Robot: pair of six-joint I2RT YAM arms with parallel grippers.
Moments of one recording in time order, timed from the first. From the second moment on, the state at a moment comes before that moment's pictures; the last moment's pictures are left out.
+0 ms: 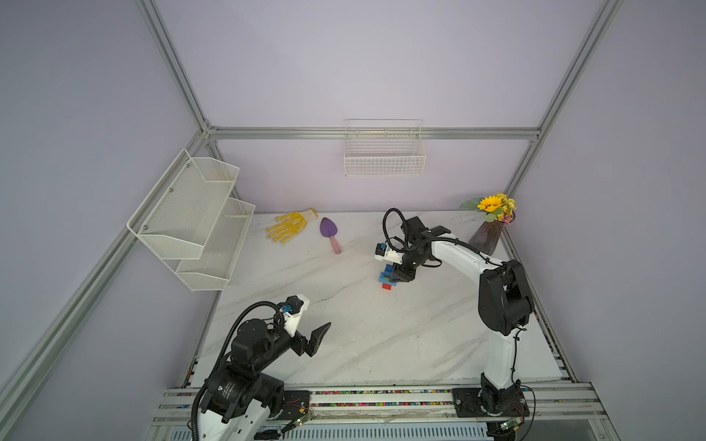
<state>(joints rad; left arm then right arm) -0.33 0.24 0.49 -0.59 0.33 0.09 0.42 2.00 1.61 -0.90 -0.42 -0.78</state>
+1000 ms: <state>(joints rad) -0.33 0.25 0.49 -0.59 0.31 0.08 0.31 1.77 1.28 -0.64 -0.56 -0.75</state>
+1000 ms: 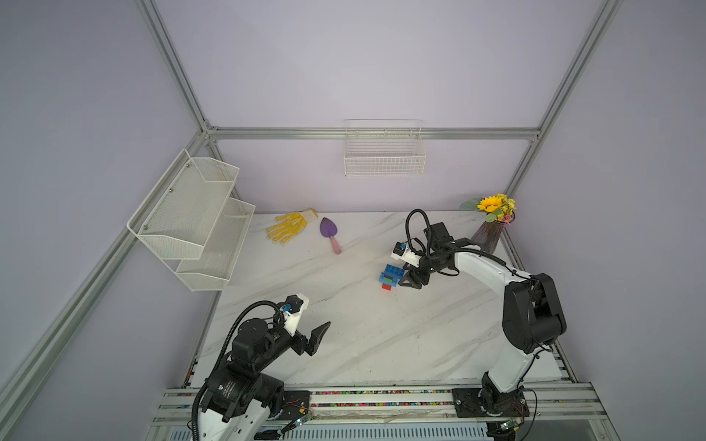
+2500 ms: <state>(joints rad) -0.32 0.25 0.49 -0.59 0.27 0.08 0.31 1.92 1.22 -0.34 -0.65 -0.68</state>
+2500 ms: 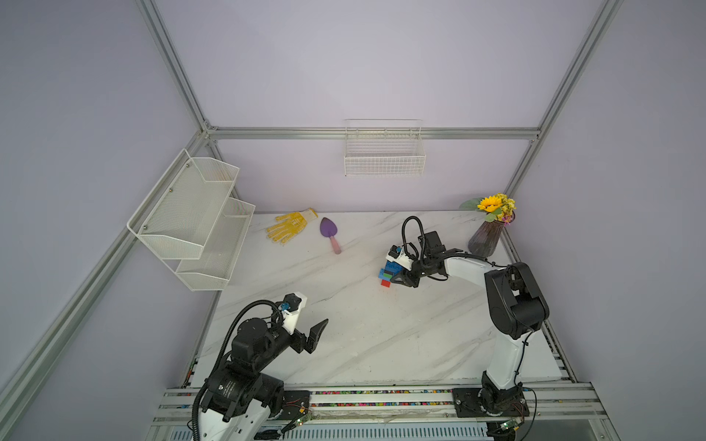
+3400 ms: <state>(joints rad) -0.28 0.95 0.64 -0.03 0.44 0.12 0.31 1.92 1.48 -0.65 -0.92 -0.70</state>
